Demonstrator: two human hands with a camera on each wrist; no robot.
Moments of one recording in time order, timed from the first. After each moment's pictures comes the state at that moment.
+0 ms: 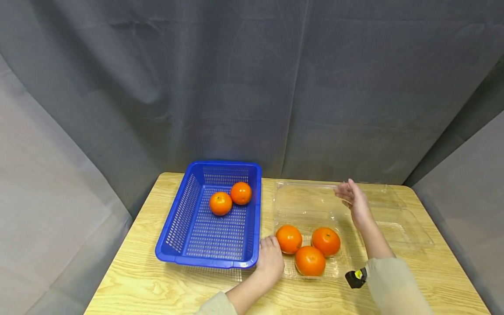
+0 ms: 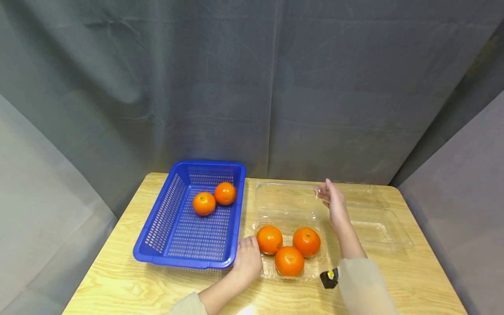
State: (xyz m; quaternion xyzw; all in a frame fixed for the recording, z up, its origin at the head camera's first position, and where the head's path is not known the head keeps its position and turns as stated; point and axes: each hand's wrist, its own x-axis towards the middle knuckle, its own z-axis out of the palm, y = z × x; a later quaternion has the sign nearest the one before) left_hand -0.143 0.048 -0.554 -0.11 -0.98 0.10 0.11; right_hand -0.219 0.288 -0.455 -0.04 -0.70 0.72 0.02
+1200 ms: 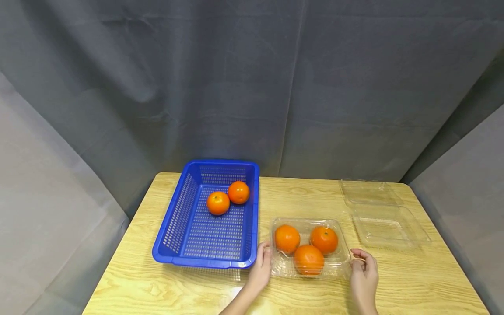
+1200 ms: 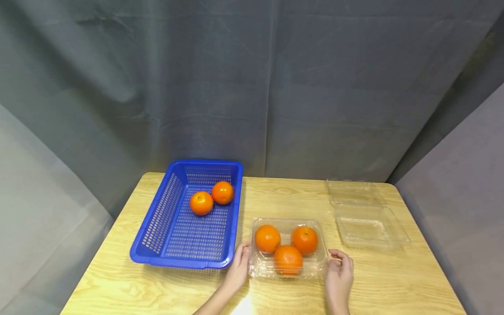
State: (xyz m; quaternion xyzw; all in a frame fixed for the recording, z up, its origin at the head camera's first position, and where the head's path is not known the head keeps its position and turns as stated) left_hand -0.124 0.012 -0.569 -0.07 -0.76 -0.64 -0.06; right_hand -0.086 0.247 -0.548 -0.26 -0.77 0.54 0.23
